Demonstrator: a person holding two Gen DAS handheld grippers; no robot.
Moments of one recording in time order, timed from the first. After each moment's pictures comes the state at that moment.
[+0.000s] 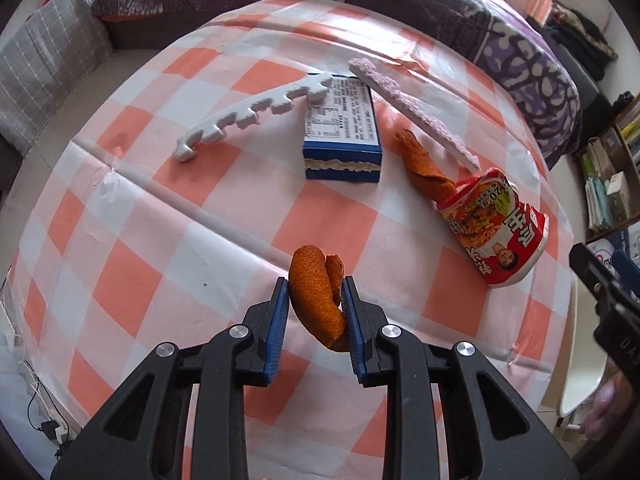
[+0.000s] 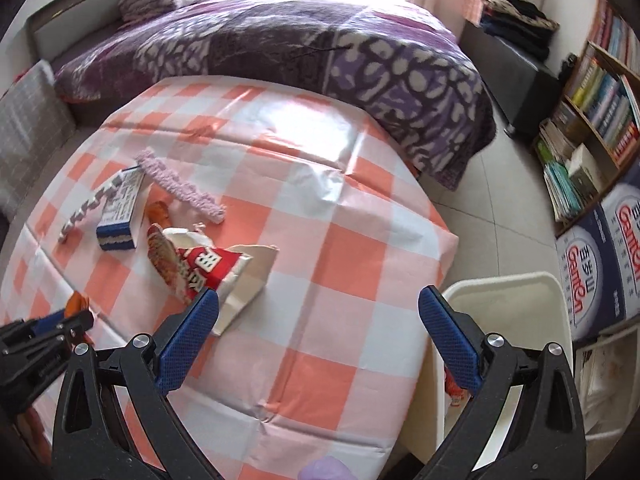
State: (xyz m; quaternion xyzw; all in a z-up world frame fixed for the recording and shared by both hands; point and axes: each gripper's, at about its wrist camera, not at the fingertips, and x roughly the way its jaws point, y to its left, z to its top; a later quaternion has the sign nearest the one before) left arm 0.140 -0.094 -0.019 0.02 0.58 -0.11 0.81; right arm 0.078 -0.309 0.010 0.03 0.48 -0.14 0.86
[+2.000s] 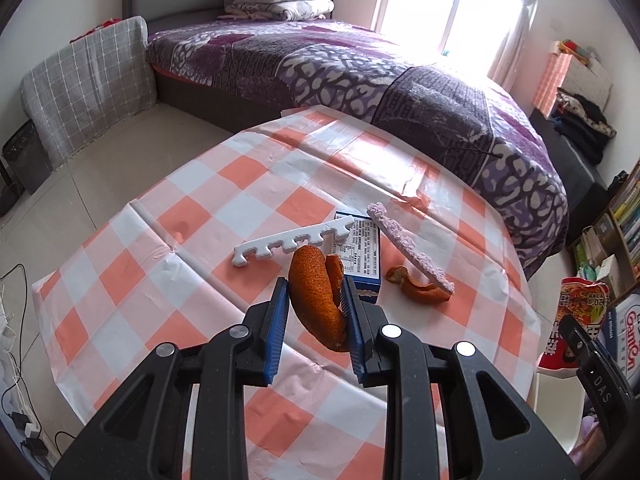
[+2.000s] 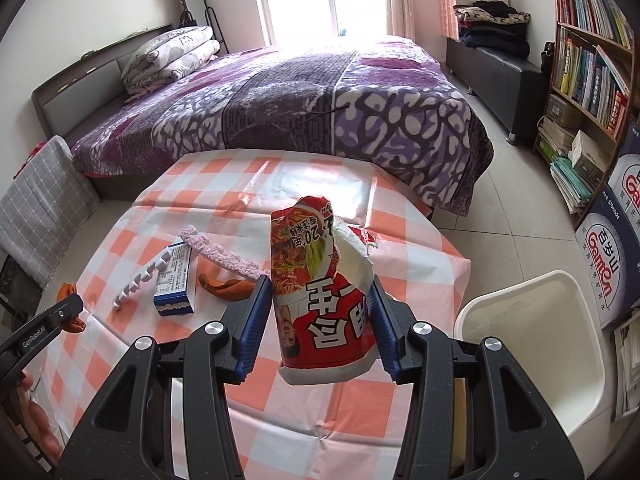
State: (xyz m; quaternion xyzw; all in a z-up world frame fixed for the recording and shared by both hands) left arm 0.134 -0.082 0.060 -0.04 0.44 -0.07 0.89; right arm 0.054 -0.316 0.054 0.14 0.38 -0.17 0.90
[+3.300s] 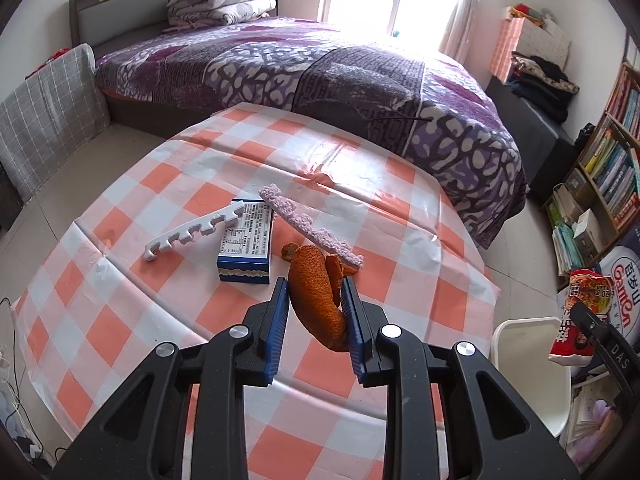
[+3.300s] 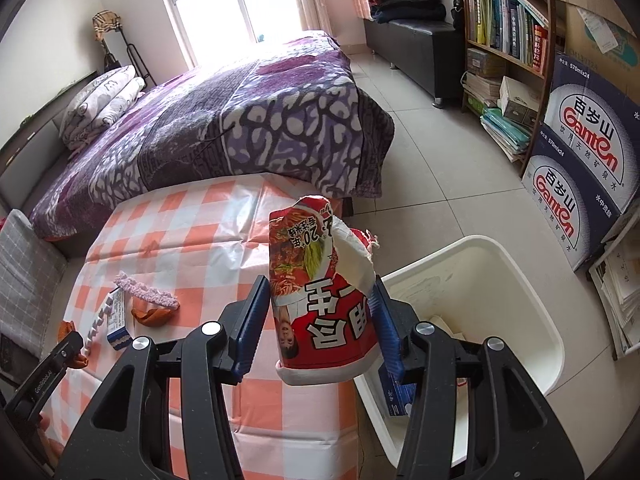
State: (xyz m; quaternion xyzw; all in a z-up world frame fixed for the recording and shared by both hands) left arm 0.103 -0.181 0.063 0.01 0.44 -0.14 0.89; right arm -0.011 -0.416 0.057 0.23 0.36 -0.27 0.86
